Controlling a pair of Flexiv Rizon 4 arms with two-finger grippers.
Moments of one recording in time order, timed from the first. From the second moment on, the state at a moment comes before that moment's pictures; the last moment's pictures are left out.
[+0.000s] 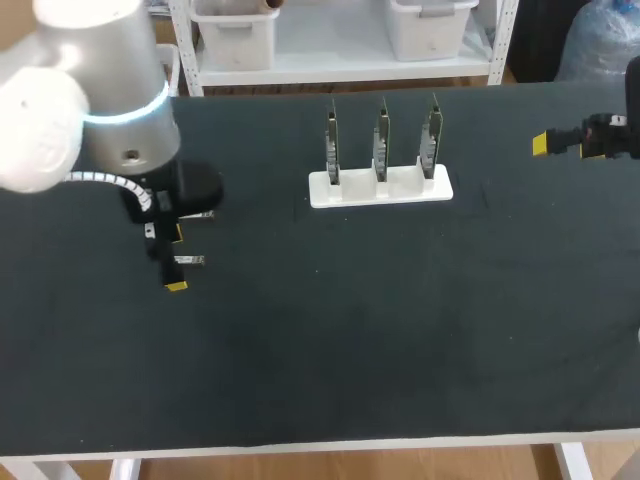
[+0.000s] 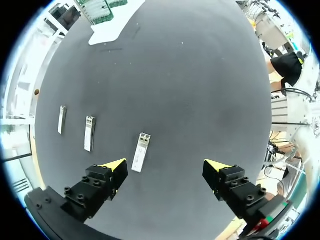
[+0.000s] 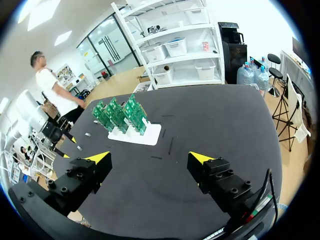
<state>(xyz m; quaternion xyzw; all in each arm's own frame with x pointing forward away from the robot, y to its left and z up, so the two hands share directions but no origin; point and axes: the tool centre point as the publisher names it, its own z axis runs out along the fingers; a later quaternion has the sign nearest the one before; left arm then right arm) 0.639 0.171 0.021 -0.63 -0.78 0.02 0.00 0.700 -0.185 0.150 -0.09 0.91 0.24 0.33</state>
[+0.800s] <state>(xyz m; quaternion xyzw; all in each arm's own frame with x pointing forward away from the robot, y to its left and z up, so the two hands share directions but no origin) 0.644 0.173 0.021 -0.62 -0.78 0.02 -0.02 0.700 -0.185 0.150 -0.09 0.91 0.24 0.33</state>
